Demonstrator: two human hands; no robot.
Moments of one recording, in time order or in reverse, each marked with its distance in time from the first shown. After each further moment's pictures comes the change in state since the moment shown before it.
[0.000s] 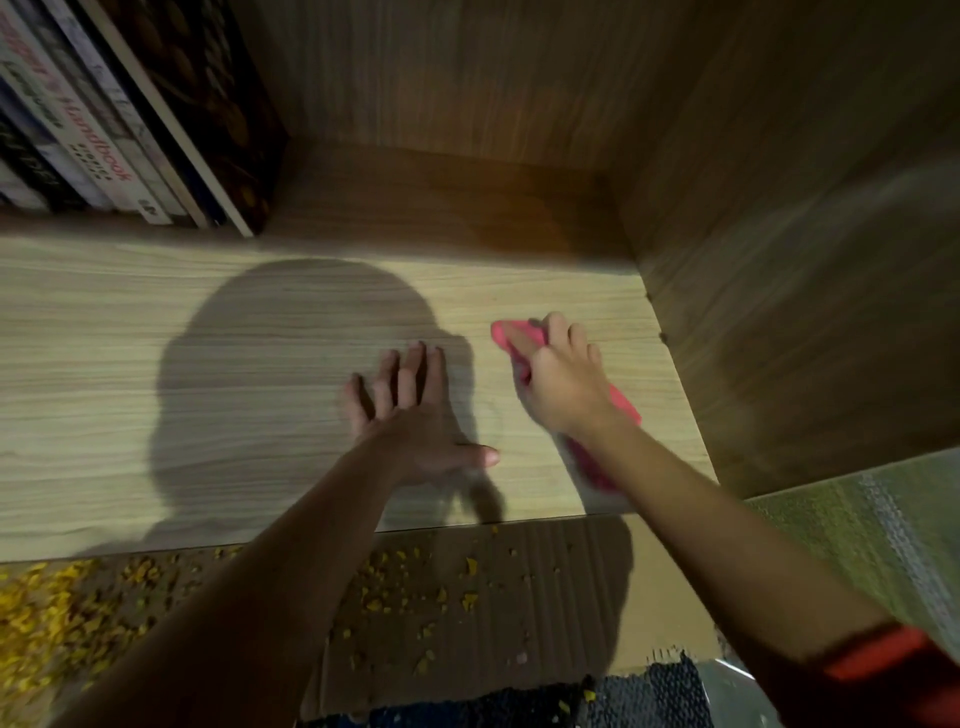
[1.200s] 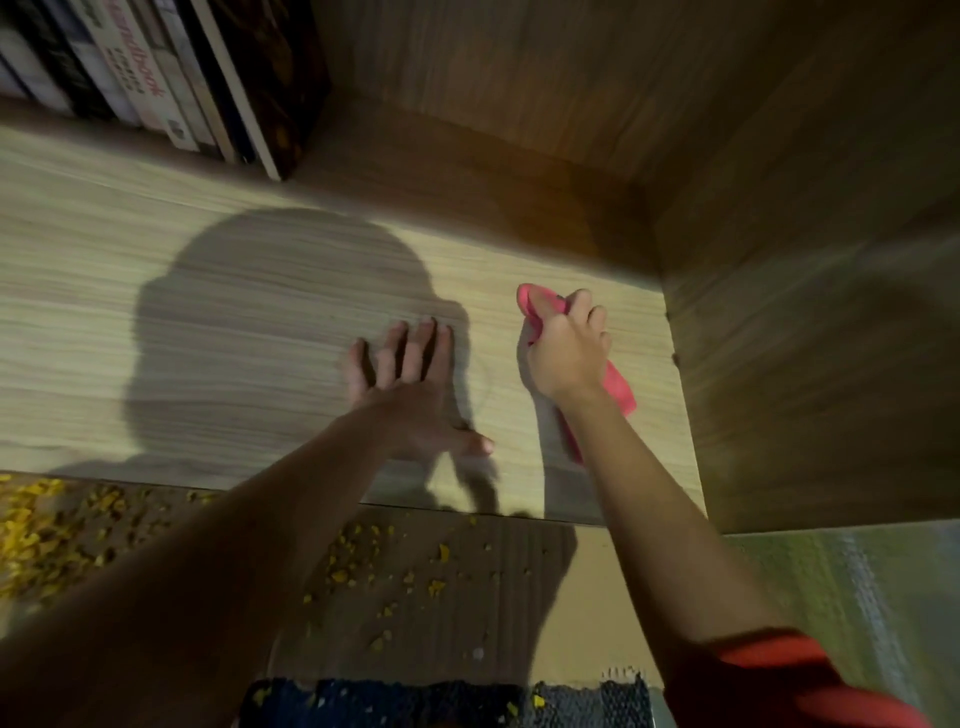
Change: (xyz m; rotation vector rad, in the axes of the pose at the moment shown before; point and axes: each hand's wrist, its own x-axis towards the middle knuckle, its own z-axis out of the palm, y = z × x) left_hand -0.001 0.000 -0.001 -0.009 -0.013 -0.027; right_hand 0.032 -0.007 0.007 0.076 0.074 0.184
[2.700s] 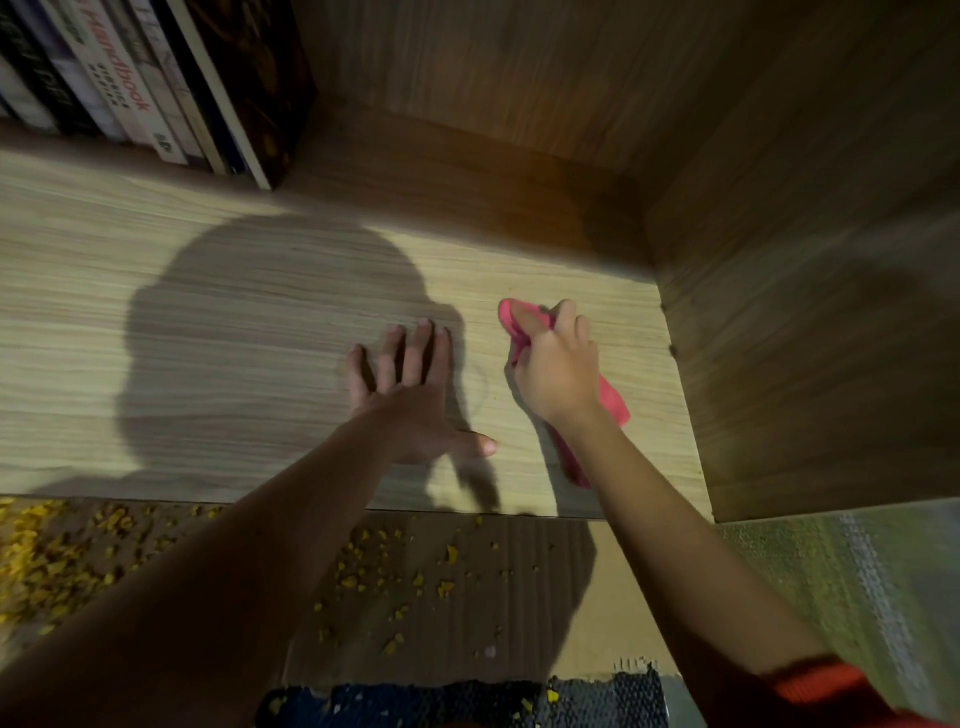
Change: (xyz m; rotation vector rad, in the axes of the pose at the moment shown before) left_hand 0.003 -0.002 0.003 0.012 0.014 0.020; right_hand -0.022 -0.002 0.001 0.036 -0.007 -0.105
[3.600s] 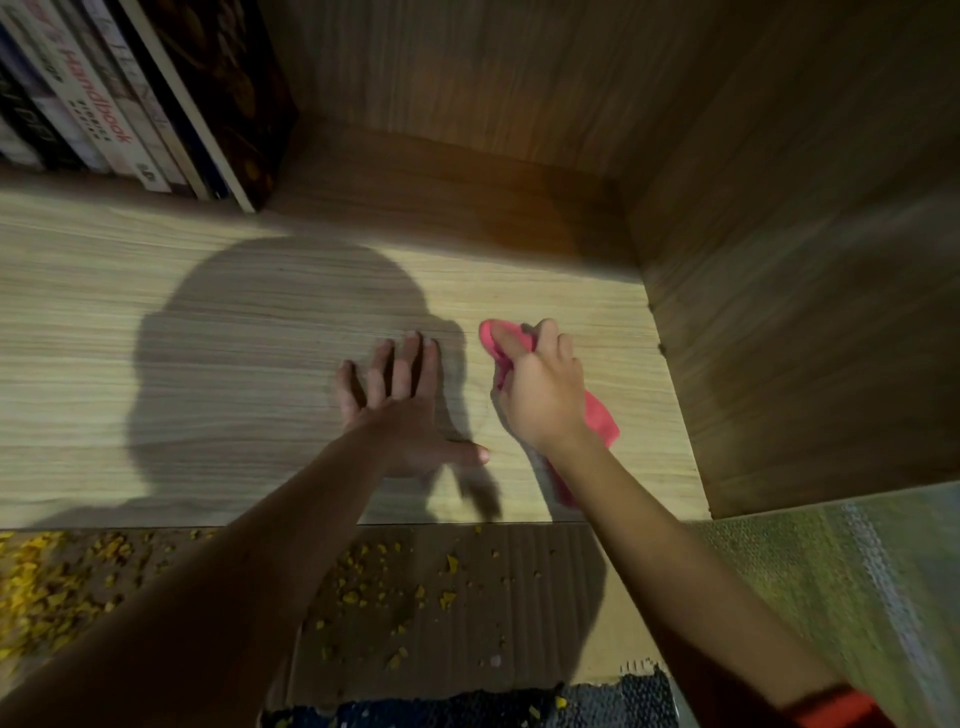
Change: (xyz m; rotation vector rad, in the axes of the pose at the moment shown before) left_hand -0.001 0.003 -0.002 -0.006 -0.012 -0.014; right_hand -0.016 -0.002 0.000 0.008 -0.007 -0.029
